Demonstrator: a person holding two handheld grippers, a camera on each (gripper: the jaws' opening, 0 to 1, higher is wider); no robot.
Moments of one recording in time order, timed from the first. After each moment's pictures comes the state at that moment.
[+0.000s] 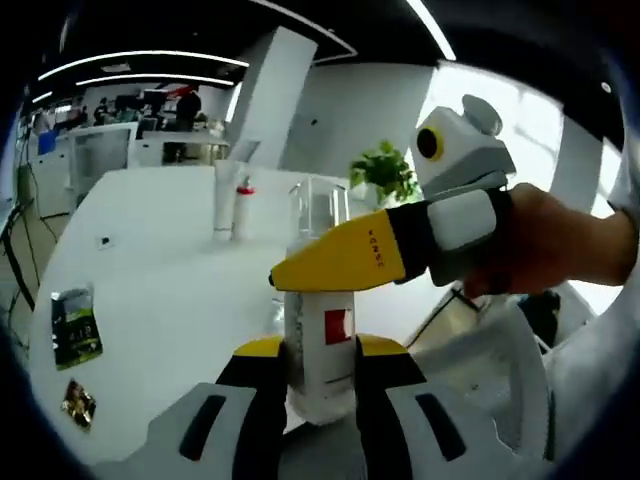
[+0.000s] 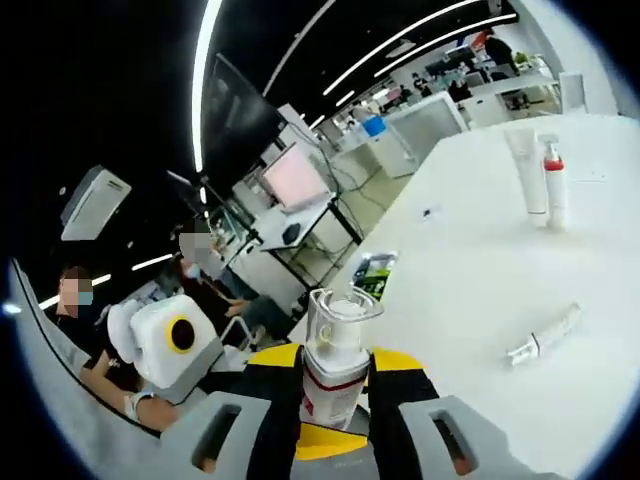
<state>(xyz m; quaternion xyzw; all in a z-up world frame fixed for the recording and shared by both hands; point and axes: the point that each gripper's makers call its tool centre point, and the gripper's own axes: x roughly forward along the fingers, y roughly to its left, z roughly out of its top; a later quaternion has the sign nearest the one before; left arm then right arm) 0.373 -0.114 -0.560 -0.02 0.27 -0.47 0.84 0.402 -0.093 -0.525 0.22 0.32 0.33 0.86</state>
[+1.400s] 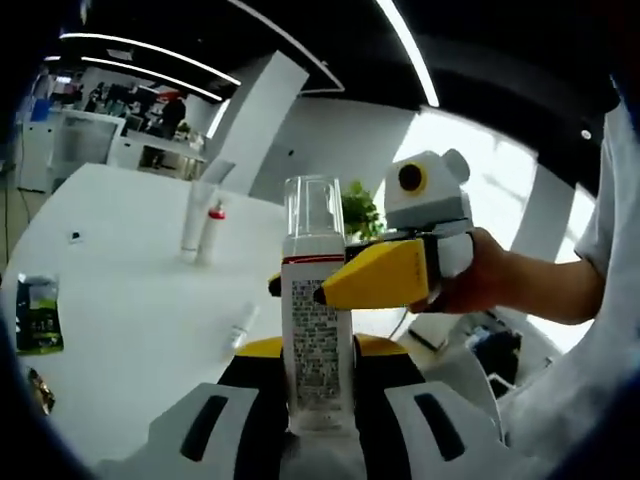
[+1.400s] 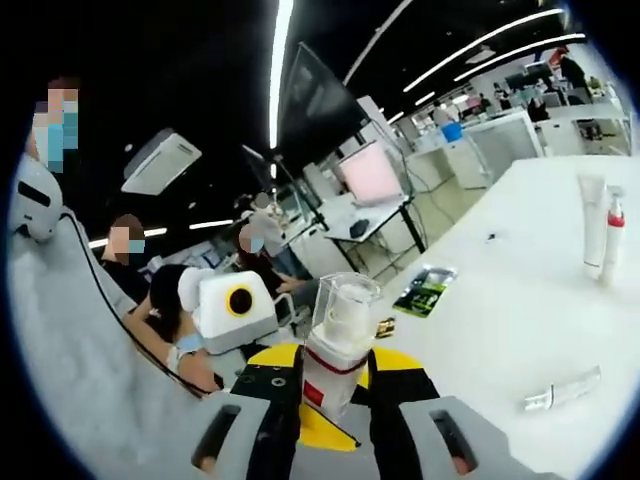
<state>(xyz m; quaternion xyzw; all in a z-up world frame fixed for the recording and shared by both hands) 0.369 -0.121 -0.525 -0.14 0.23 -0.52 0.81 0.381 -0.083 -0.492 0.16 0.28 0.47 0.82</state>
